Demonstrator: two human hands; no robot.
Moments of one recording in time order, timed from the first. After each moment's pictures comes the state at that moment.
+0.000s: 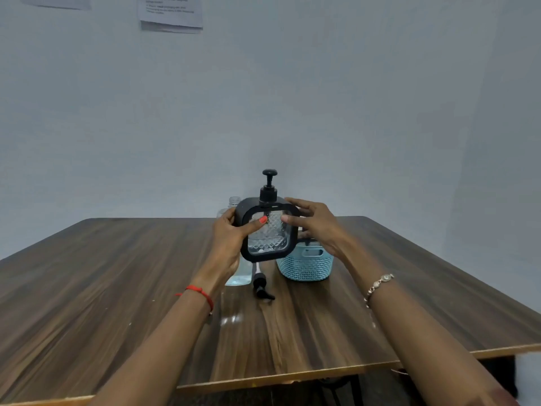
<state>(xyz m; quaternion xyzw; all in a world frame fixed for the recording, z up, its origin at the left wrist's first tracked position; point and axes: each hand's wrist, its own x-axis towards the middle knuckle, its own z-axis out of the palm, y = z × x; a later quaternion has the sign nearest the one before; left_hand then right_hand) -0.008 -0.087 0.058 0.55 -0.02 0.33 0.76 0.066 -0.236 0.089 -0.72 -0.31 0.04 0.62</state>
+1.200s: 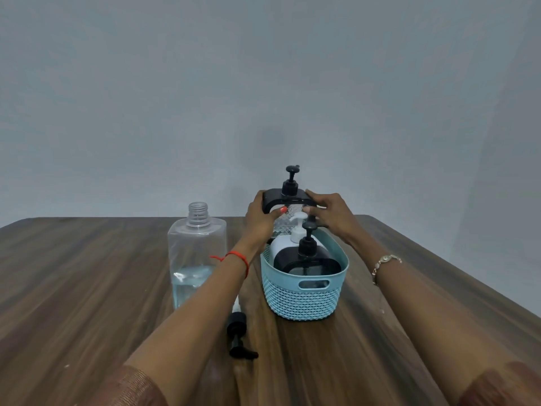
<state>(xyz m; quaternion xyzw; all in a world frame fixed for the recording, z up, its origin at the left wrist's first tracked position) 0.210 -0.072 0.043 0.70 0.00 0.30 0.65 0.262 -0.225 0.072 -0.78 -0.30 -0.06 0.54</state>
